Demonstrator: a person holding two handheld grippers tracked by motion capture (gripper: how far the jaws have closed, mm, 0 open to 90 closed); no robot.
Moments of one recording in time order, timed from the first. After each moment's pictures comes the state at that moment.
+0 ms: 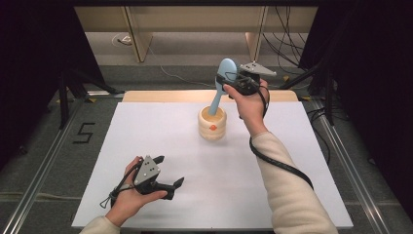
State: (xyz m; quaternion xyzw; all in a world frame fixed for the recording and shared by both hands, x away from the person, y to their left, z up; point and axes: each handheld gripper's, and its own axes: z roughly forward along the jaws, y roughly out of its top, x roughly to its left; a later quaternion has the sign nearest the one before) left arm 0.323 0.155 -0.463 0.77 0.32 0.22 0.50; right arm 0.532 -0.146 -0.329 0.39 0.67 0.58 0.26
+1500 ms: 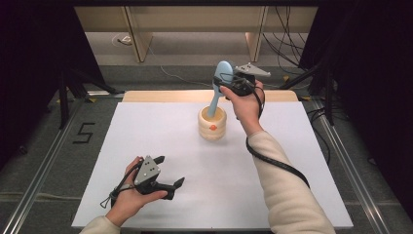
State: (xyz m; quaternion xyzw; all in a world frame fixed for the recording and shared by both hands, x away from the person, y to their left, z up) left arm 0.323 0.155 -0.464 0.77 0.32 0.21 0.50; right arm 0.540 -0.137 -0.339 0.40 0.67 0.57 0.25
